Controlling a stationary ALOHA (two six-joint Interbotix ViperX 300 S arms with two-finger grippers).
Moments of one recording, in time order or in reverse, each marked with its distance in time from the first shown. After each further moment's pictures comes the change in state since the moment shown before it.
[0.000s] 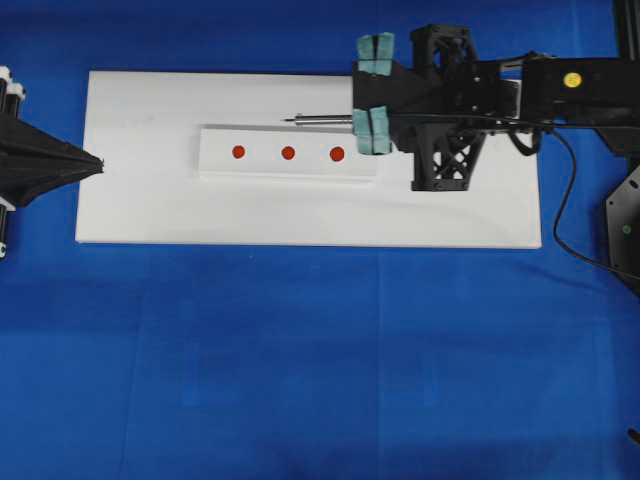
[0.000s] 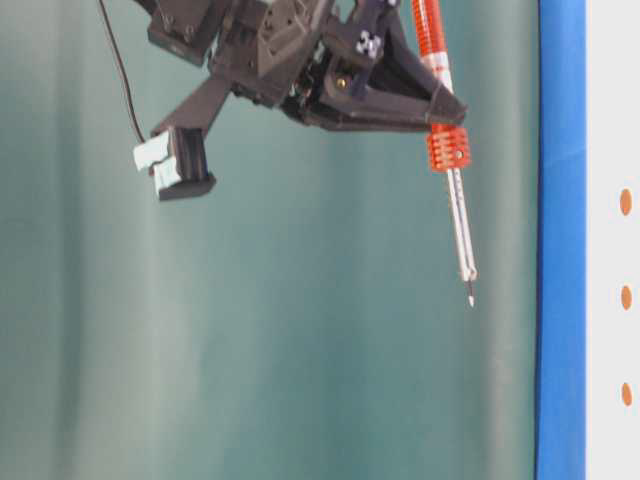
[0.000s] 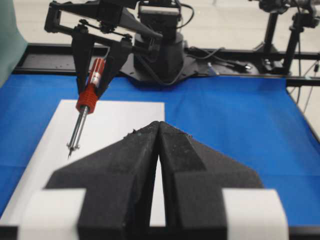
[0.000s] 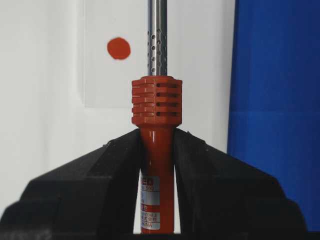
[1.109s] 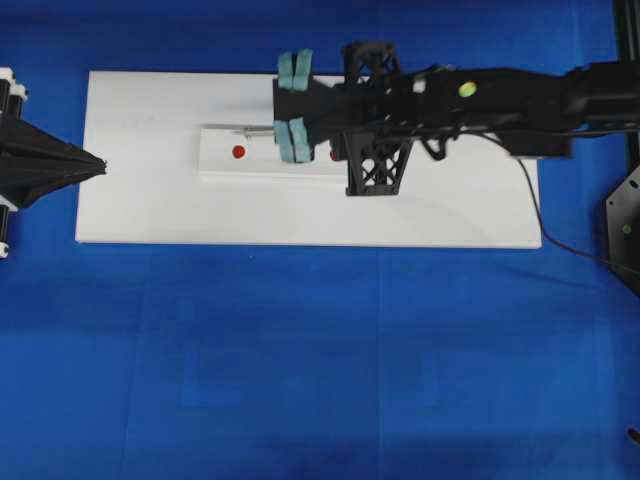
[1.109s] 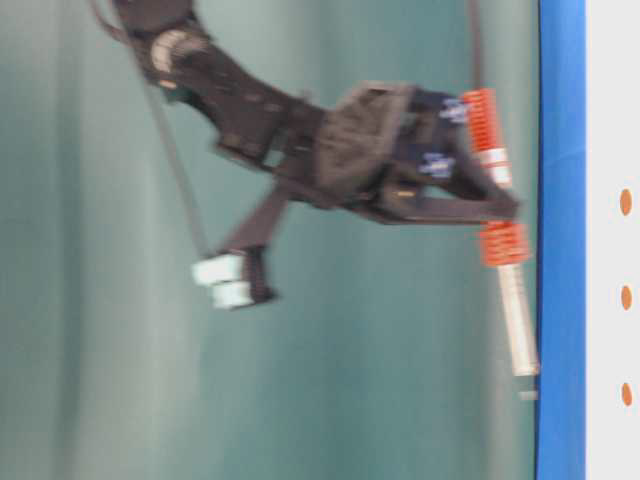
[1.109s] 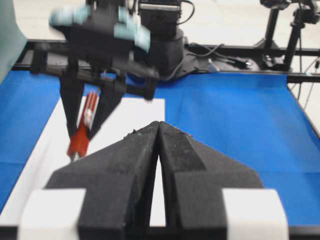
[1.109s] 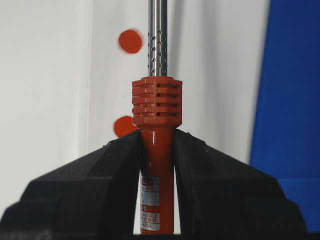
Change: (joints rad) left arm 0.000 0.009 0.000 0.000 0.000 0.002; right arm 0.008 0.233 -0.189 0.006 -0.032 0.000
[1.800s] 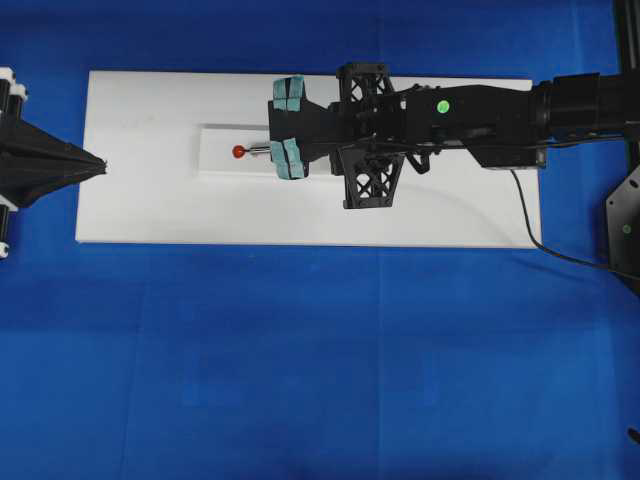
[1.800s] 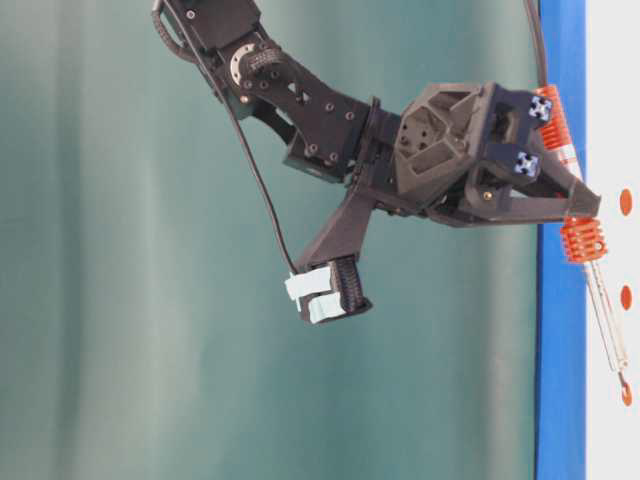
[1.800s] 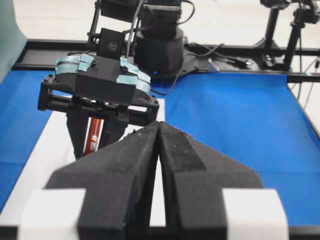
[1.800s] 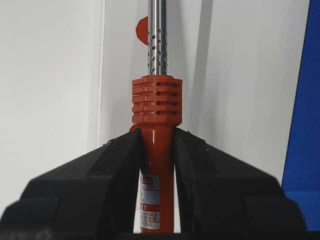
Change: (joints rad) left arm 0.000 0.000 -0.002 0.000 0.000 -0.002; right arm 0.000 0.107 0.038 0.015 -0.080 0.000
